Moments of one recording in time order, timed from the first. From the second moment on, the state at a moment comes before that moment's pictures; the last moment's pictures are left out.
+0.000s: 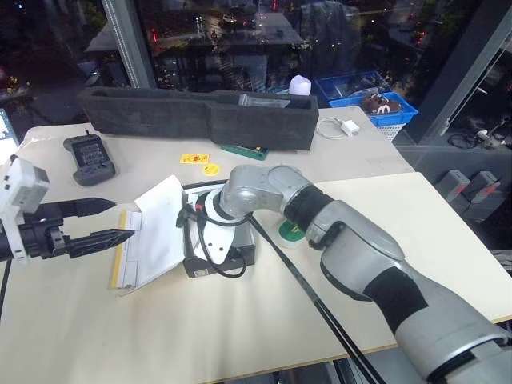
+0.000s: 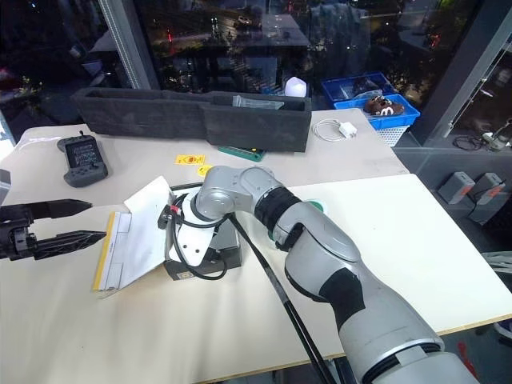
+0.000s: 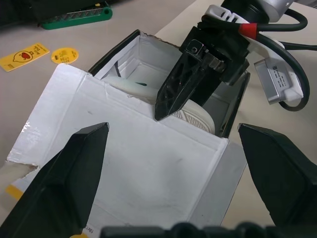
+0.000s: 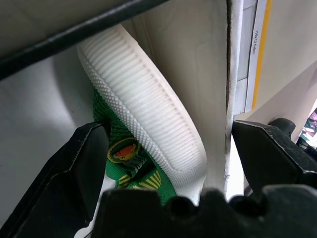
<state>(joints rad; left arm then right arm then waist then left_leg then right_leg) -0.05 1.13 0.62 -0.22 -0.74 0.80 -1.19 -1.46 -0.05 0.80 1.01 -0.72 -0.85 0.79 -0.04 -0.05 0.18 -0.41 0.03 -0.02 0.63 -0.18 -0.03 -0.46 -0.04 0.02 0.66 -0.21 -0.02</state>
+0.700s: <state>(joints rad) -0.11 1.14 0.56 -0.18 -0.73 0.78 -1.21 -1.40 -0.10 0.76 0.89 -0.65 -0.81 0.93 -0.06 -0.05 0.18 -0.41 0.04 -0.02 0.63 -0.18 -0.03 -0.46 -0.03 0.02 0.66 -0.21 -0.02</state>
